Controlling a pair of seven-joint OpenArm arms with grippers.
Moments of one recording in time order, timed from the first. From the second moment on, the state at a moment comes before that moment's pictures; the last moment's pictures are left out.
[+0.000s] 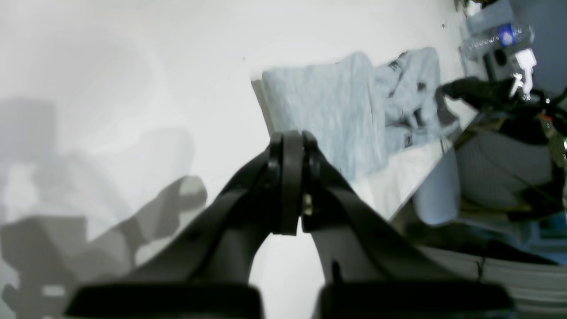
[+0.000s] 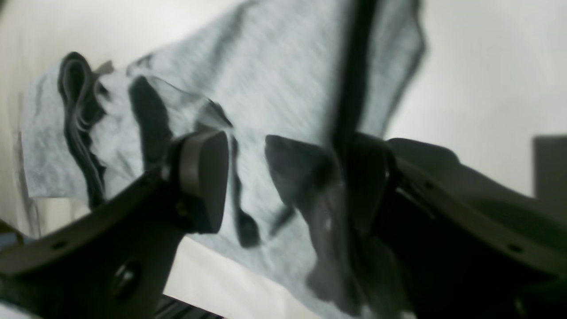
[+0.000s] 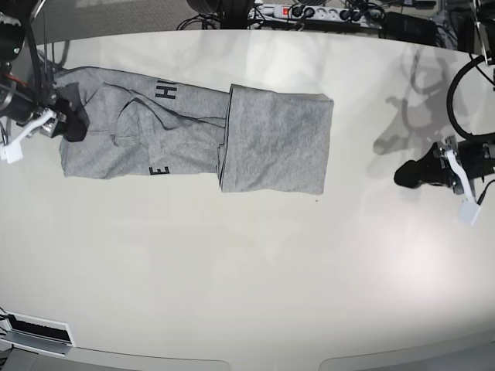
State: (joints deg) left arm 0.7 -33.8 -14.7 74.0 -77.2 -43.9 72.5; right arm -10.8 16.0 39.1 77.0 49.1 40.4 -66.5
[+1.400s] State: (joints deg) left arm 5.4 -33.7 -14.7 74.0 -76.6 -43.8 69.5; right arm -5.3 16.0 33.3 55.9 63.9 40.8 -75.5
